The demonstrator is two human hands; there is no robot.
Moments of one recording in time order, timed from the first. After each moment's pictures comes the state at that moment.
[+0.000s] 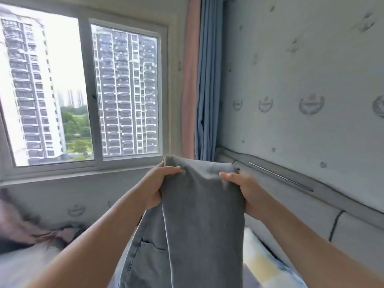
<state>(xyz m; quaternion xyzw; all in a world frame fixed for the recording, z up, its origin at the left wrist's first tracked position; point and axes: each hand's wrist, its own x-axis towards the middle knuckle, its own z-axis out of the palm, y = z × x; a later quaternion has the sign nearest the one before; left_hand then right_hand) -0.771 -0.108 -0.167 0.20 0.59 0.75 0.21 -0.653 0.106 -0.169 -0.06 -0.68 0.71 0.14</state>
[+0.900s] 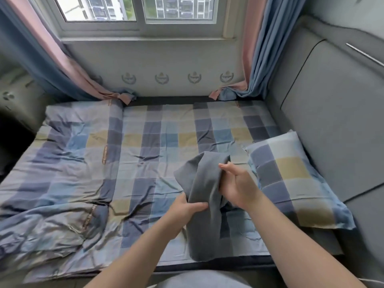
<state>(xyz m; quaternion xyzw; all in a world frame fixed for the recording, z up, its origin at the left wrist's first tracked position) -0.620 -0.072 -0.499 -0.09 0.65 0.69 0.30 -0.660 0.109 -0.467 -0.07 -0.43 0.88 -0.21</state>
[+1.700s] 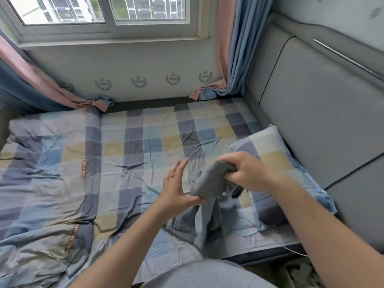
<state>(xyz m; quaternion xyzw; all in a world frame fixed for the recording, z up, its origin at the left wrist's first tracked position) -0.687 -0.067 -0.490 0.14 0.87 0.44 0.16 -0.671 0.163 -0.389 0.12 -0.91 0.37 -0.14</state>
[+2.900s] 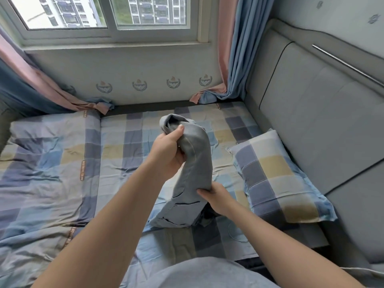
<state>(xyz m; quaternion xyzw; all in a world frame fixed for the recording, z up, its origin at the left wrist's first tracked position) -0.747 -0.029 -0.383 -0.12 0.48 0.85 0.19 -0.674 0.121 -0.523 -0.08 -0.77 0.61 -0.16</state>
